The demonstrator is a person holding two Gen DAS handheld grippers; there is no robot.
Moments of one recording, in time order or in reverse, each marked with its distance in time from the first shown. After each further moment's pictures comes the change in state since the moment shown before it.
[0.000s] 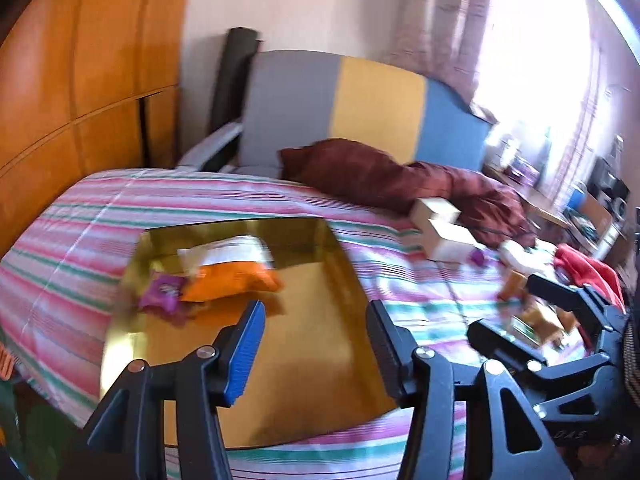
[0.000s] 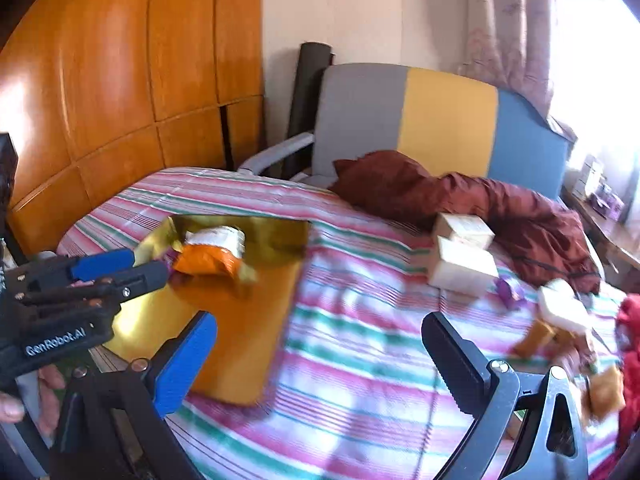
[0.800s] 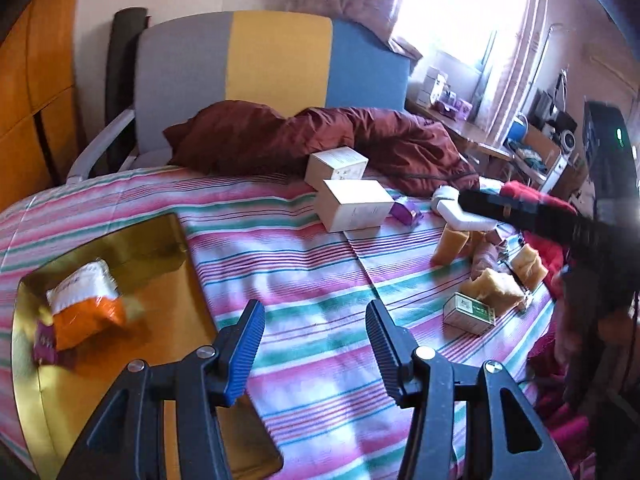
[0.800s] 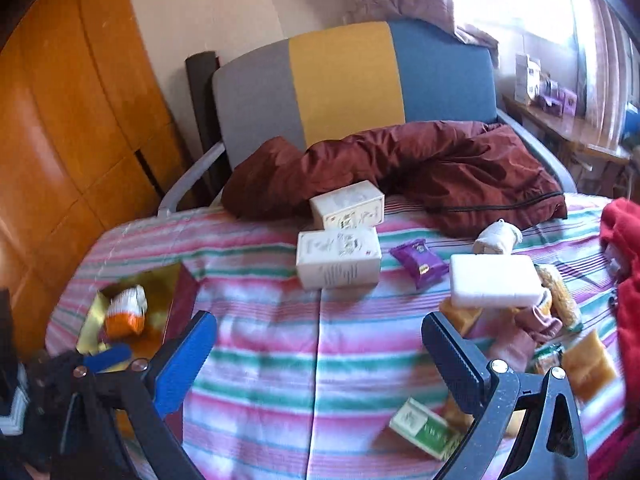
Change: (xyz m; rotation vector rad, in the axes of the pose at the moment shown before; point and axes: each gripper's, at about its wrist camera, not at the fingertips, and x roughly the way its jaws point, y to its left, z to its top) left arm 0.085 -0.109 0.026 0.194 0.174 -0.201; right arm 0.020 -0.187 0.024 0.347 0.067 -0.029
